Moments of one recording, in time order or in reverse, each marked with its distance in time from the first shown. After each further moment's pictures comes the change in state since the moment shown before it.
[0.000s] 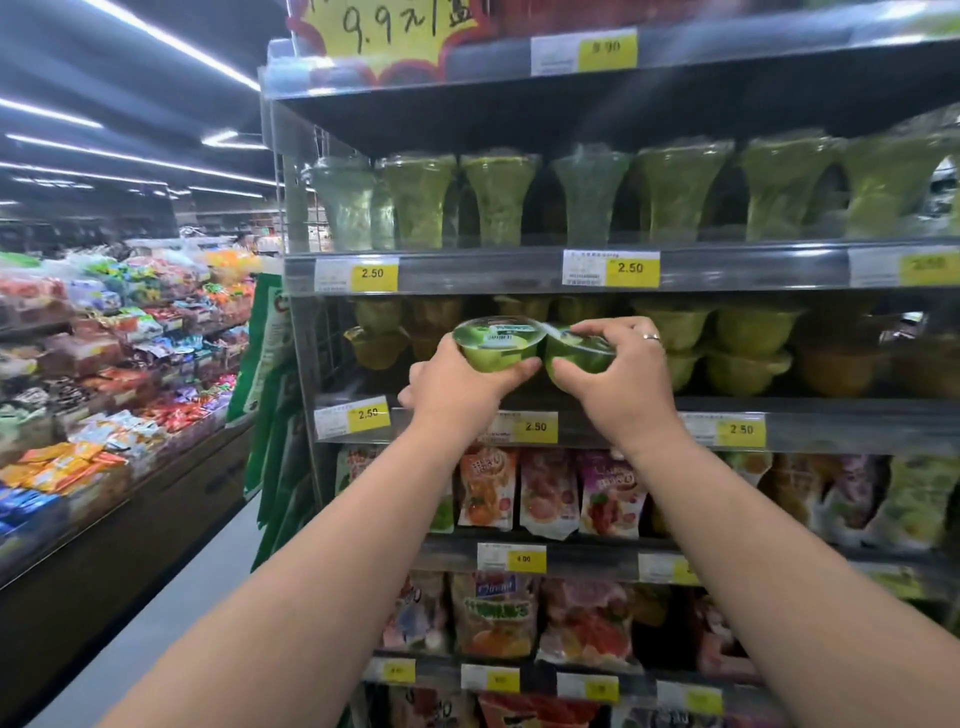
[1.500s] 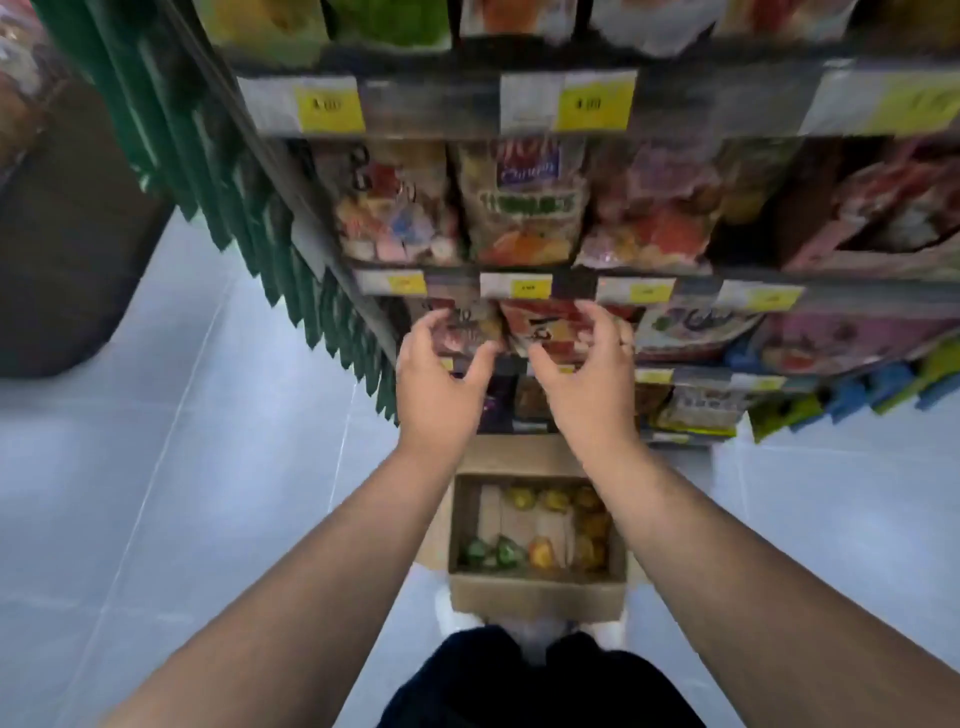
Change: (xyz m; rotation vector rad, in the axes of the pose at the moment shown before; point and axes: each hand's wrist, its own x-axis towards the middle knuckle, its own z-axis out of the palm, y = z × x) left_hand -0.194 -0.303 0.109 0.011 -0.139 -0.337; right_hand -0.320 0.166 0.129 -0.079 -0.321 0.650
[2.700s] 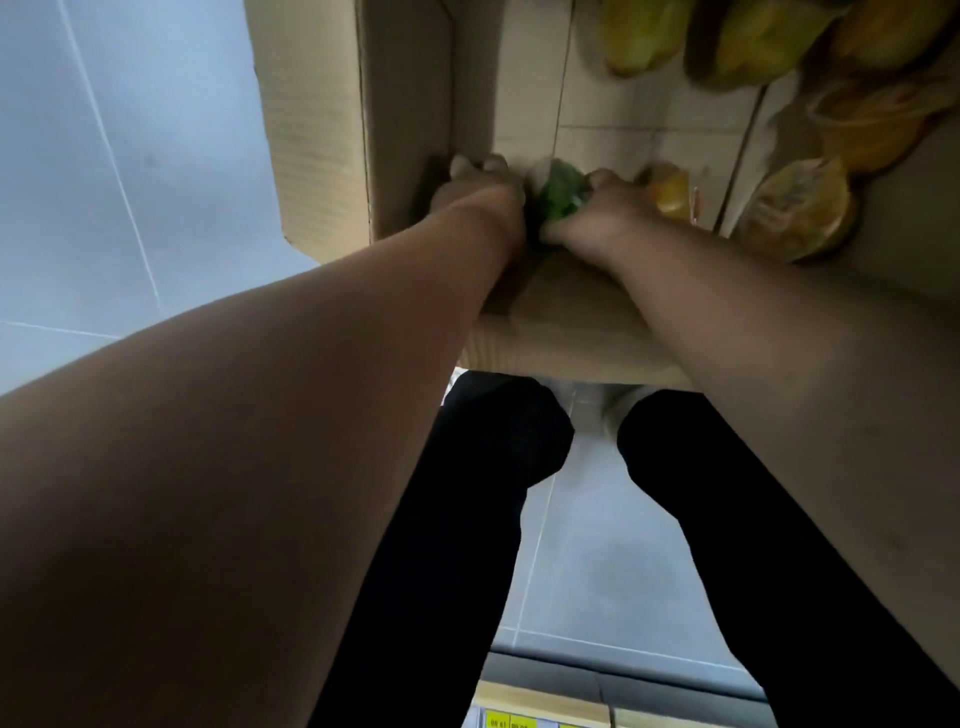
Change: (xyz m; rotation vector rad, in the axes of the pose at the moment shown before) left_hand -0.139 -0.664 0.304 1.056 -1.138 -0.649; right_hand -0.197 0.634 0.383 -0.550 -0.992 0.810
